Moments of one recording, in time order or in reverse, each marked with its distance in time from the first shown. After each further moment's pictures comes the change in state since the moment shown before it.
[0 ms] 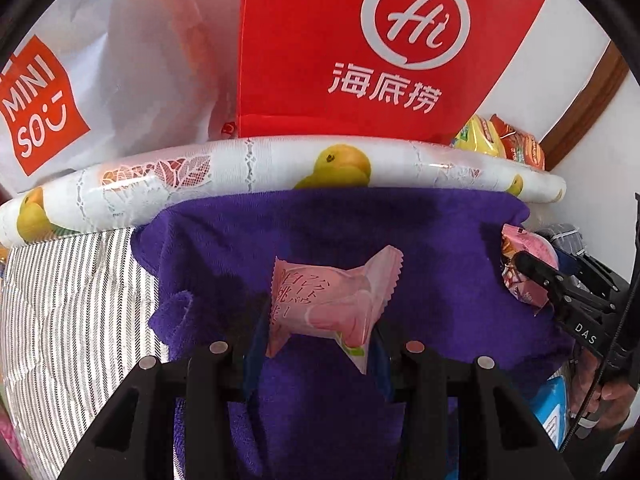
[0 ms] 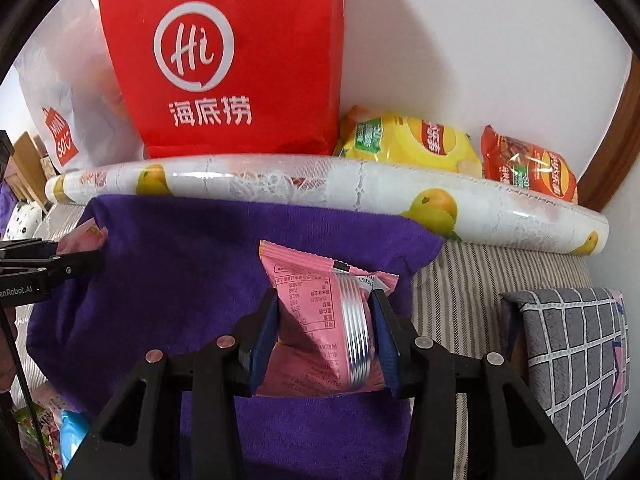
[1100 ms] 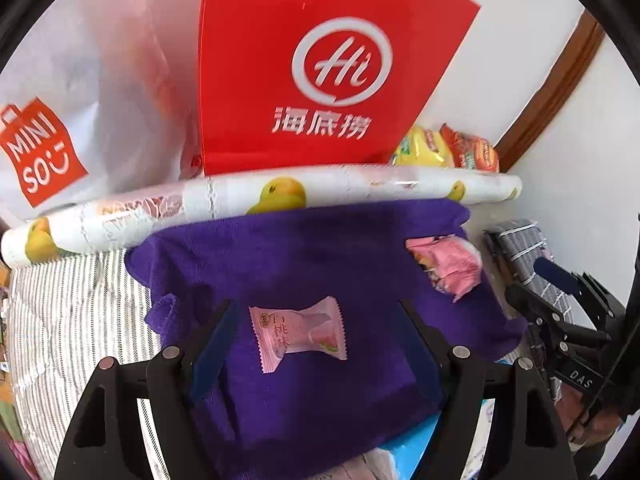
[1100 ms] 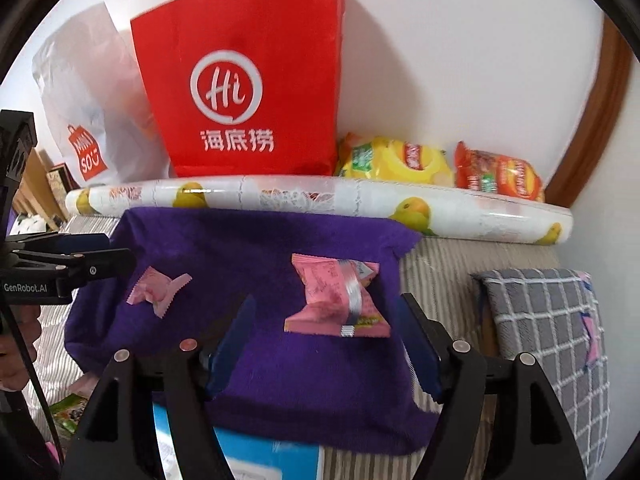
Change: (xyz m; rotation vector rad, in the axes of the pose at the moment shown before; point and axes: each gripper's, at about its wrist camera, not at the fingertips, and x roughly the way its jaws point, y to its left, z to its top) left arm -0.056 -0.019 0.001 0.061 -0.052 -0.104; right arm -0.075 0.015 -0.006 0.048 -0.054 -0.045
